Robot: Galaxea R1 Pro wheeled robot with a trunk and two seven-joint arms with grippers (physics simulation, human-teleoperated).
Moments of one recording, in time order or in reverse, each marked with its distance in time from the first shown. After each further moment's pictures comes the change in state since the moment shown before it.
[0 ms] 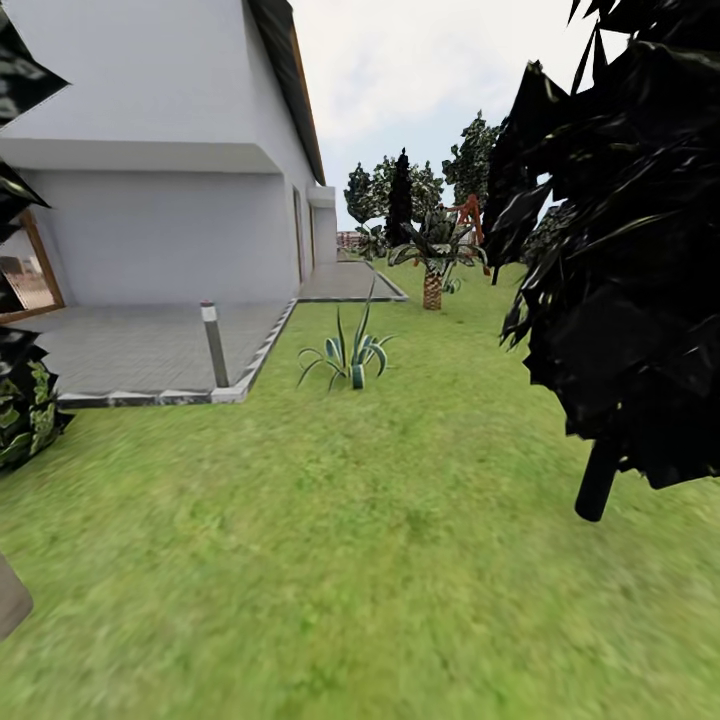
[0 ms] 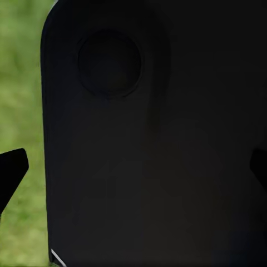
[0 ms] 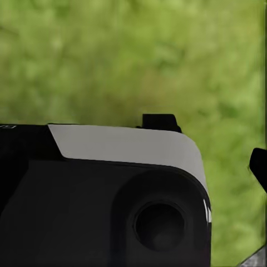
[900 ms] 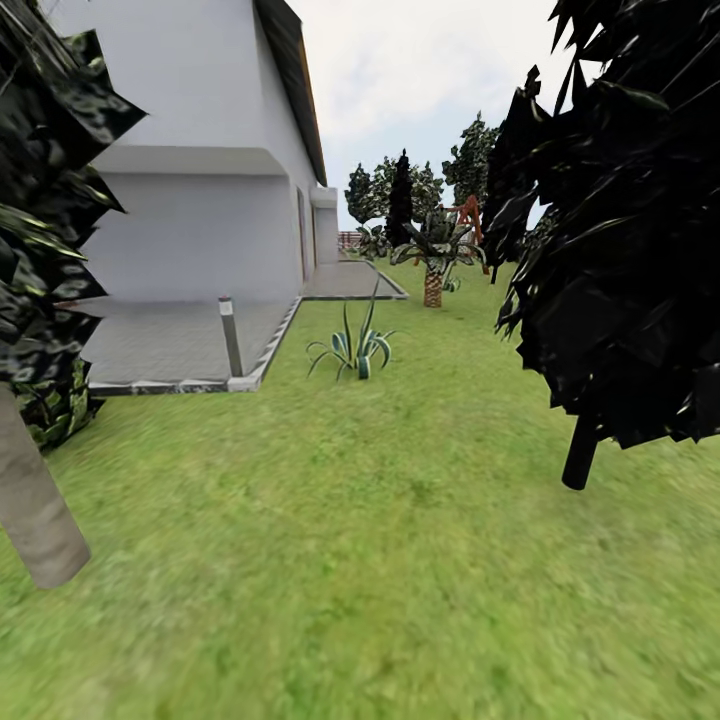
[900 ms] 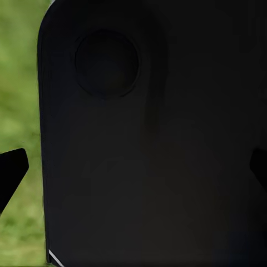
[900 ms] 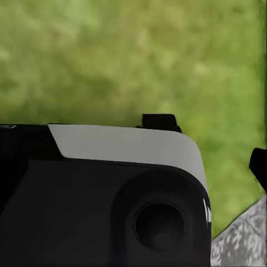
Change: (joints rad) left arm 0.000 0.000 0.001 0.000 0.001 0.000 -0.007; right arm 0.000 0.000 0.000 0.000 0.000 0.000 0.000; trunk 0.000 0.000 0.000
